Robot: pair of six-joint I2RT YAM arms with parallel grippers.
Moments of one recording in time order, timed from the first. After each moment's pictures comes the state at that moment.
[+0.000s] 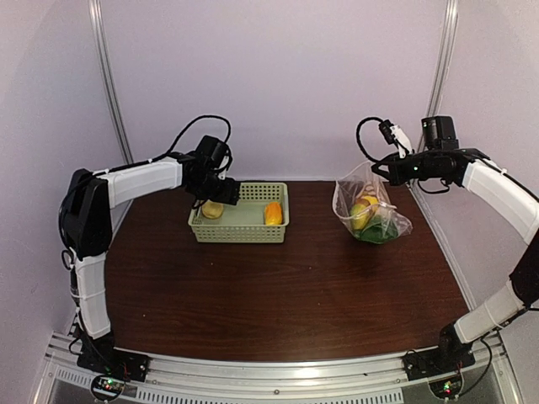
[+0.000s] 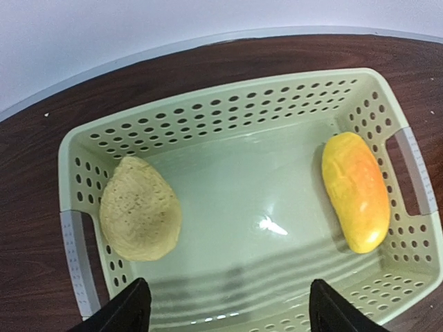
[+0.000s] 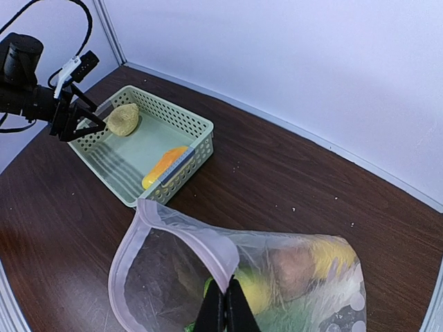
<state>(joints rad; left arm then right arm) -0.56 2.03 1.72 -0.56 -0.15 -0.24 0.19 1.42 1.36 -0.50 -0.44 -0.17</state>
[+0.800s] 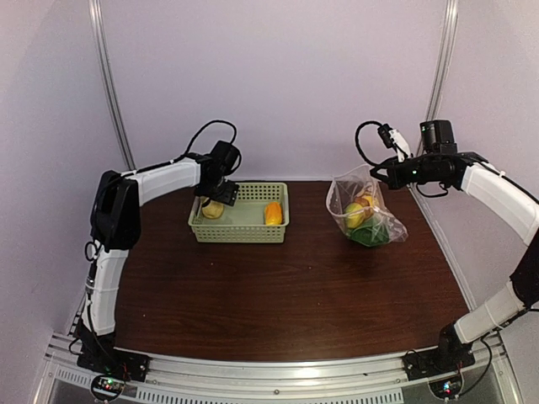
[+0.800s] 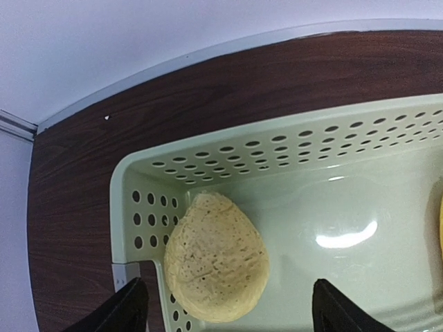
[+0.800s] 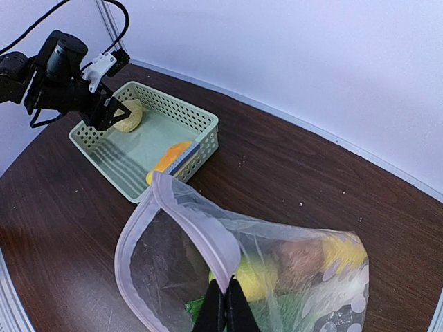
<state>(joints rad) -0.53 2.29 2.00 -0.68 -0.45 -0.19 0.19 1.41 1.32 -0.48 -0.45 -0.15</state>
